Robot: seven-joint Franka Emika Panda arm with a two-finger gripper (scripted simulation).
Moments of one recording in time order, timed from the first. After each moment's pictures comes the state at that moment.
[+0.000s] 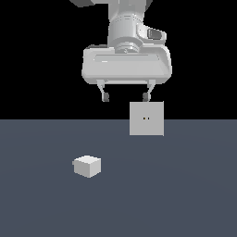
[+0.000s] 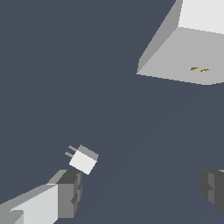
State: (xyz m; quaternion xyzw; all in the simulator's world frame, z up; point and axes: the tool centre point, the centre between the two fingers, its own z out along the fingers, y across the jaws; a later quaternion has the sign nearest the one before) arm -0.026 -0.017 0.149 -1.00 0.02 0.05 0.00
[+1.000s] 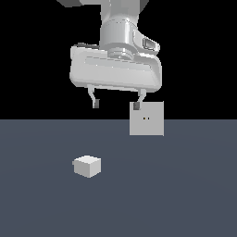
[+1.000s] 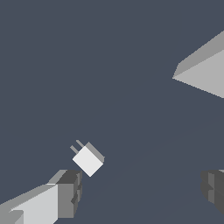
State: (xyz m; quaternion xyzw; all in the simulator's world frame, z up) arm -0.033 0.003 0.130 -1.00 -0.10 0.01 0.02
